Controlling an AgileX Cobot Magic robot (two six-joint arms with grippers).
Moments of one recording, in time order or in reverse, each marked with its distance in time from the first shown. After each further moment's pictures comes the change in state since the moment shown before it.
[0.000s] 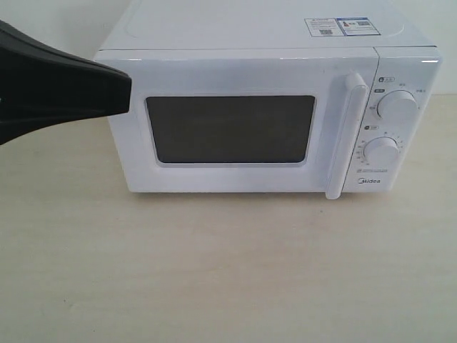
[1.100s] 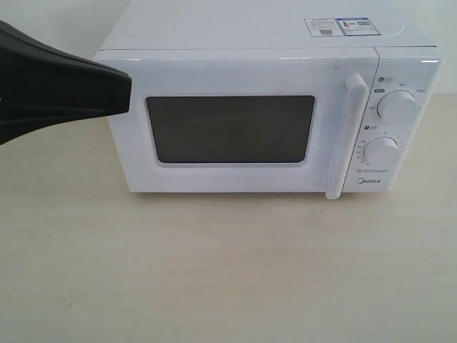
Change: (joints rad) left arm 0.000 0.000 0.000 0.000 0.000 0.000; right arm -0.263 -0.439 0.459 0.228 -0.116 -0.210
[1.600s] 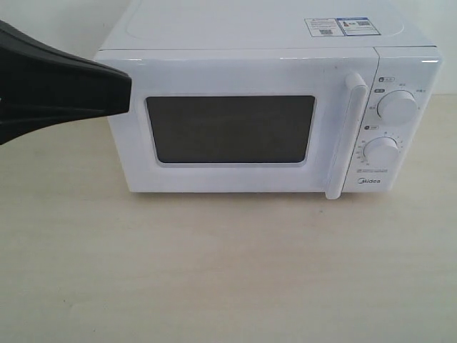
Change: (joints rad) left arm 0.000 0.000 0.000 0.000 0.000 0.000; right arm 0.000 0.000 0.022 0.006 -0.007 -0.480
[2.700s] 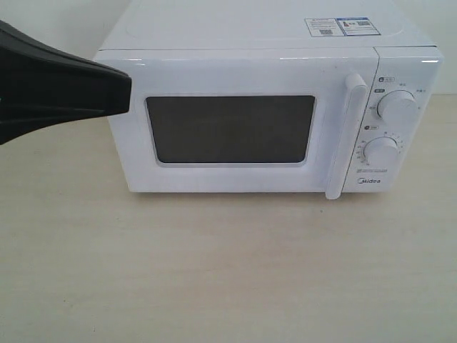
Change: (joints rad) left arm 0.000 0.000 0.000 0.000 0.000 0.000; right arm 0.000 0.000 0.008 0.006 0.141 -0.031
